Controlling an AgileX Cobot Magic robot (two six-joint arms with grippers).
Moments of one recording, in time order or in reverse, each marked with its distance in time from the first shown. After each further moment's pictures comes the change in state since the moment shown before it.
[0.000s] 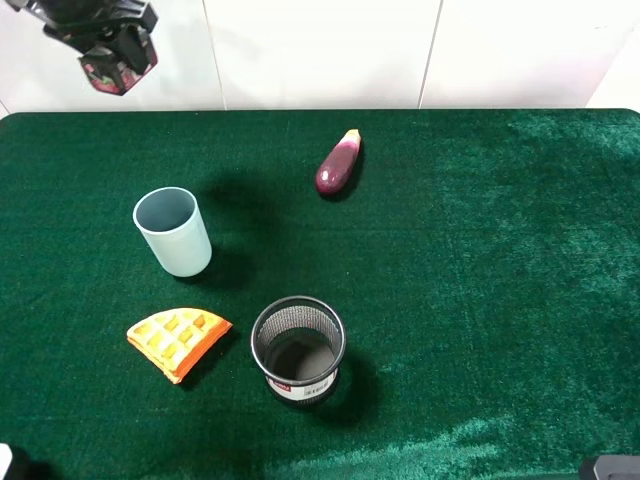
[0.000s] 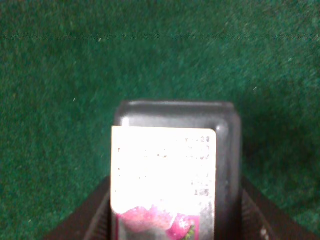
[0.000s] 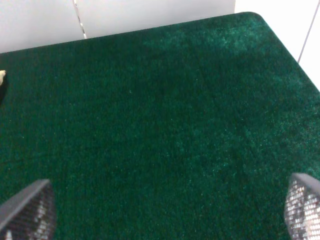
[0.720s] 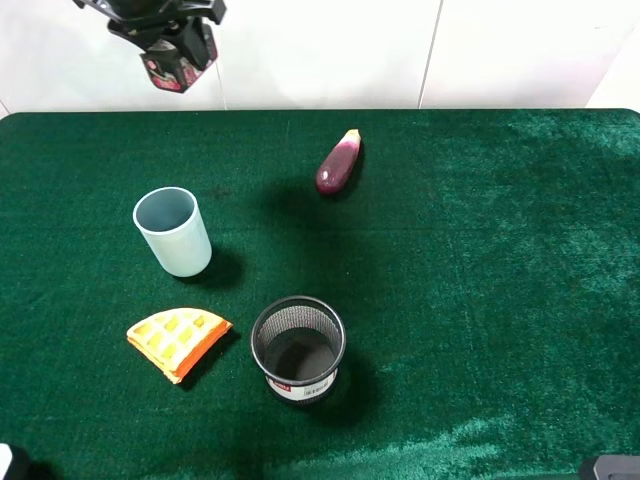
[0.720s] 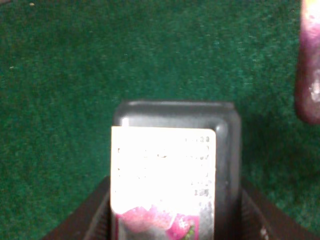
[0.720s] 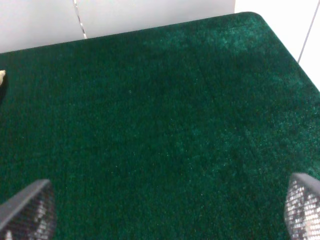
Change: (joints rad) left arm -0.190 0.000 -0.030 0.008 0.006 -0.147; right arm 0.000 0.000 0.000 0.000 0.000 0.000
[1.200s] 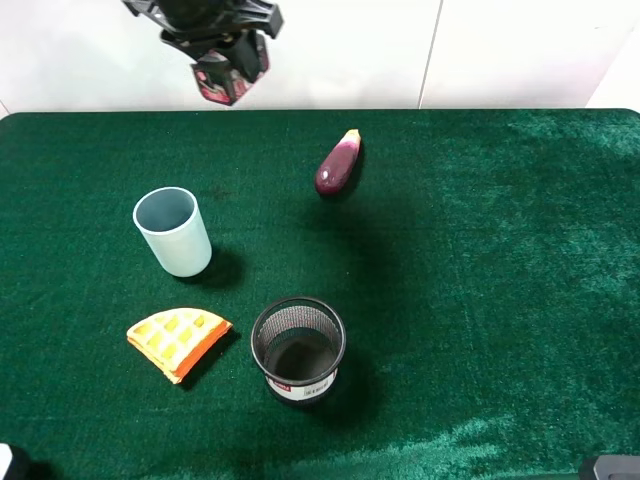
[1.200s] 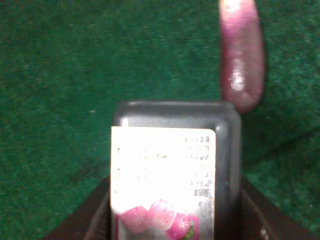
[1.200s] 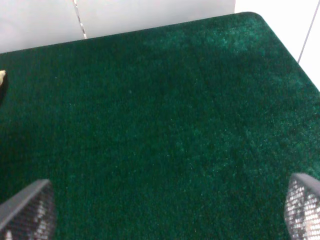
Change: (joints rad) left arm -0.147 0.000 0.000 0.000 -0.016 -0.036; right arm 0.000 0.000 0.000 0.000 0.000 0.000
